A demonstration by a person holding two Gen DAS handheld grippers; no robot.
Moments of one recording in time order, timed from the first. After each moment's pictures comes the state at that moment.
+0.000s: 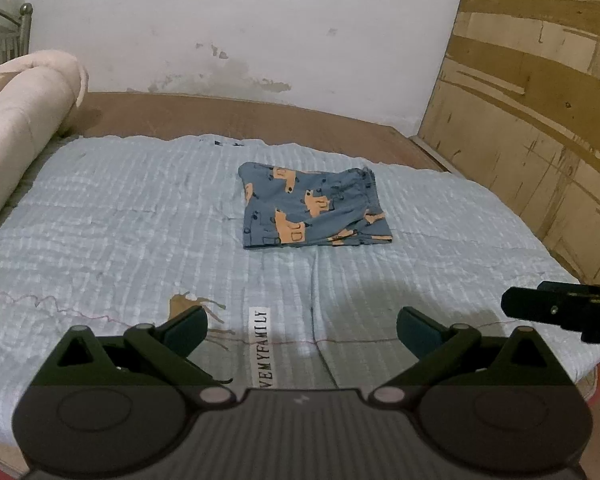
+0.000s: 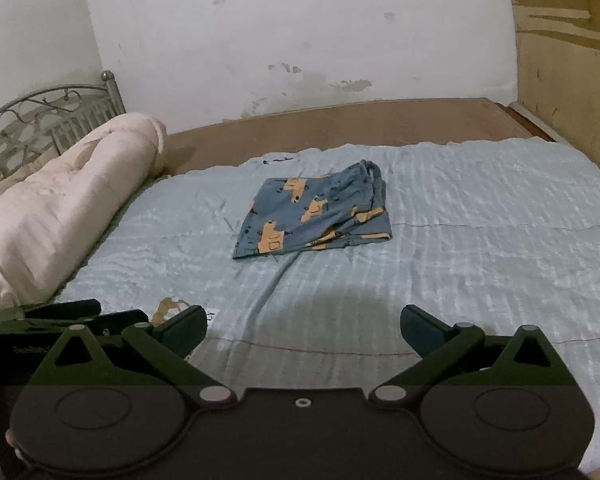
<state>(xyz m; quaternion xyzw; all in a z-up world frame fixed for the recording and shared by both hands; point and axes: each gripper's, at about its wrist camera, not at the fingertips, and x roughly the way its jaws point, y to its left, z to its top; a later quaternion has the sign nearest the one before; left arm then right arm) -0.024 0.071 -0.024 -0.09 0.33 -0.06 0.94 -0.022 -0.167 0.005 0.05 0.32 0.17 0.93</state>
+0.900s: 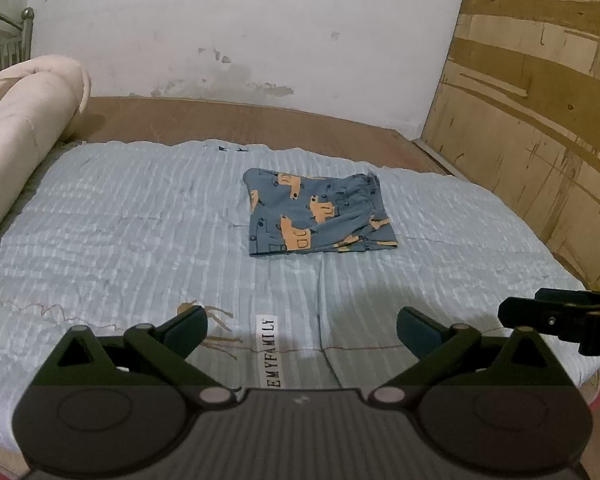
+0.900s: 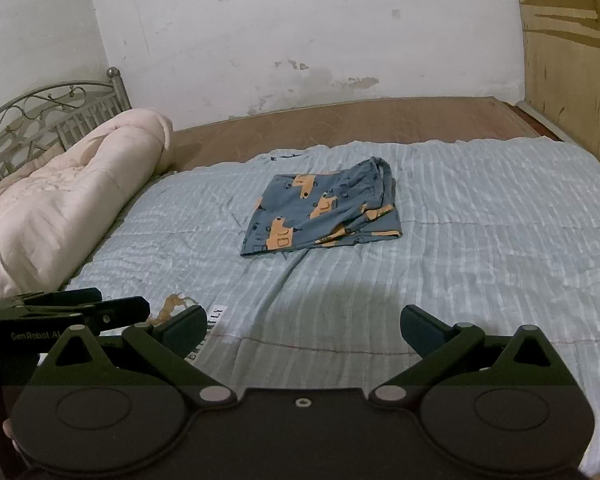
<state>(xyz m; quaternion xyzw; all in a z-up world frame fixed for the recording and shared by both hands) -0.021 0.076 -0.020 -0.09 0.33 -0.06 0.94 -0.019 -0.161 0.002 0.05 0.33 0.18 0.93</state>
